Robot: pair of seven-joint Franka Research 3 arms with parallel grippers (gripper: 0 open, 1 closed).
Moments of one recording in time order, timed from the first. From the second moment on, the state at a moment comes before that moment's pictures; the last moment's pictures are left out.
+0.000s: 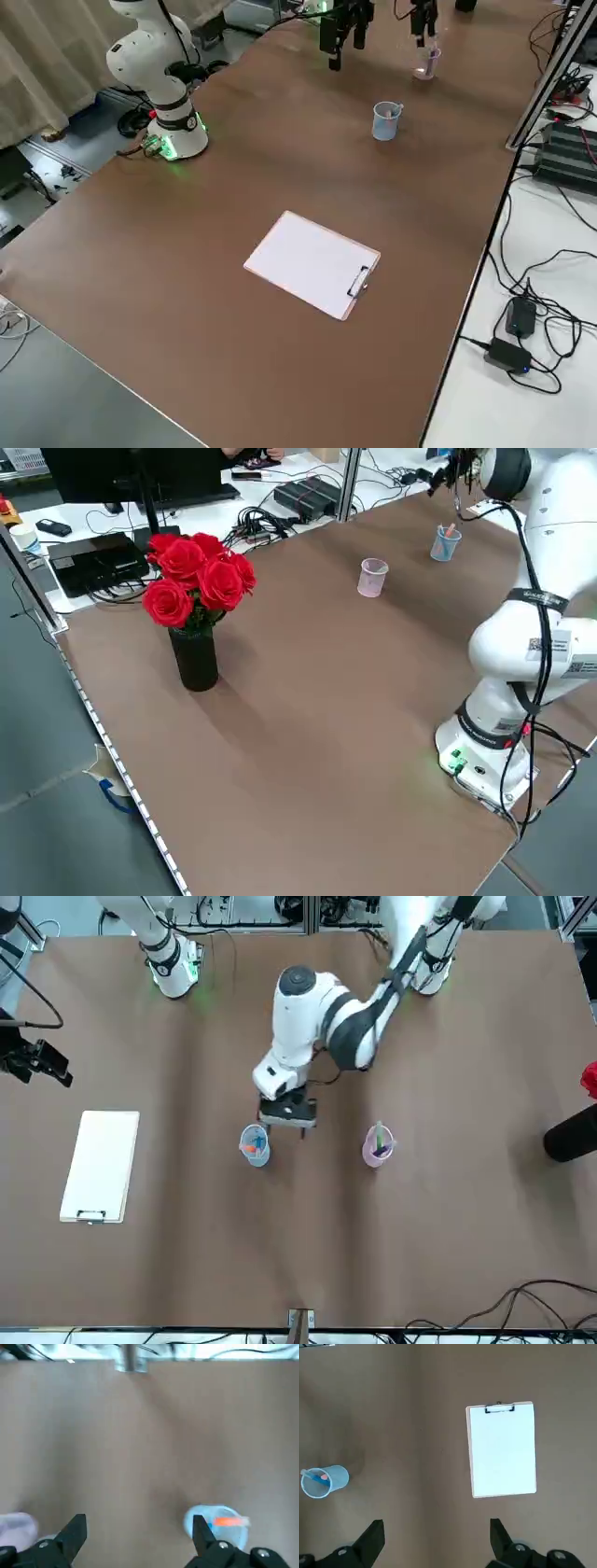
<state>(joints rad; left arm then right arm) -0.60 0.62 -0.23 -1.24 0.39 2.13 -0.88 -0.04 0.04 0.04 -1.51 -0.01 1.60 0.09</state>
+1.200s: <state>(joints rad) -0.02 0.21 -0.10 -1.30 0.00 1.55 -0.14 0.24 0.44 0.10 -1.78 0.49 2.34 0.10</state>
